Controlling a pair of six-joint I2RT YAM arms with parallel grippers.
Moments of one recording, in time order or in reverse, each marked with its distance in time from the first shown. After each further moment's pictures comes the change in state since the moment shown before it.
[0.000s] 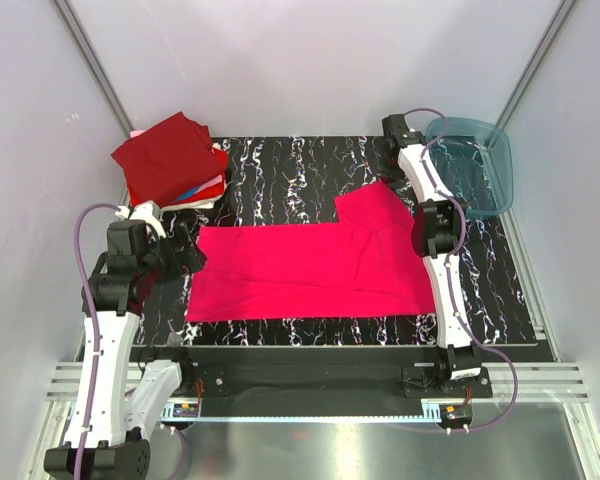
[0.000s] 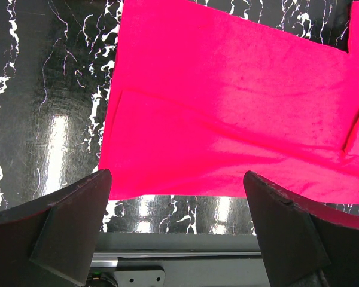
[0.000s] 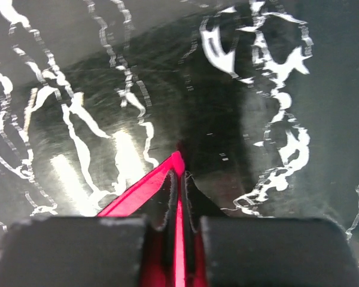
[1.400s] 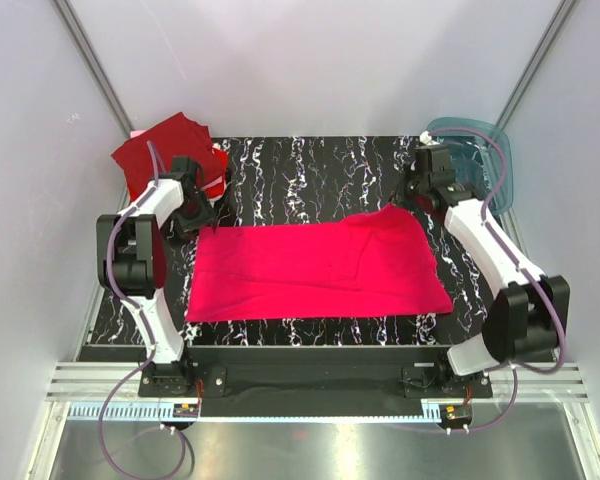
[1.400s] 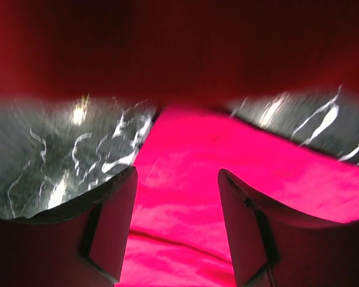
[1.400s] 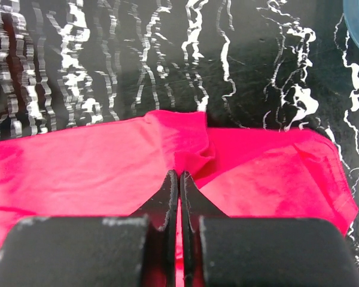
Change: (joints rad) left arm -0.021 1.156 0.458 0.177 -0.190 -0.136; right arm 0.072 -1.227 -1.347 0.438 -0.169 0.045
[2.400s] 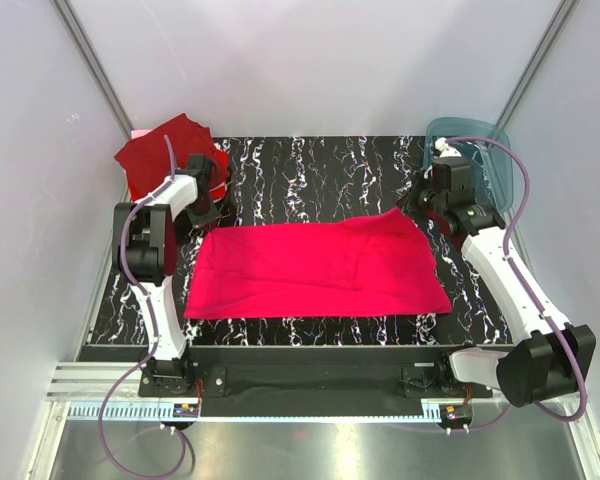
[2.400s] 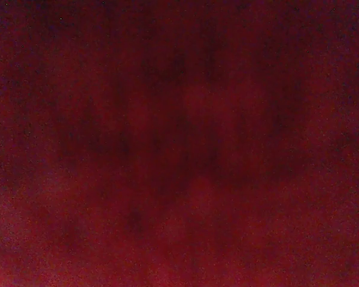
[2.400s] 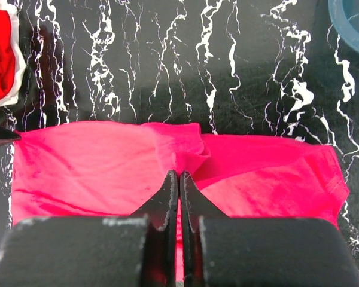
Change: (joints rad) left arm -0.056 0.147 0.108 0.036 -0.117 -0.032; right arm 0.000 -0.255 -0.137 0.016 -0.024 0.009
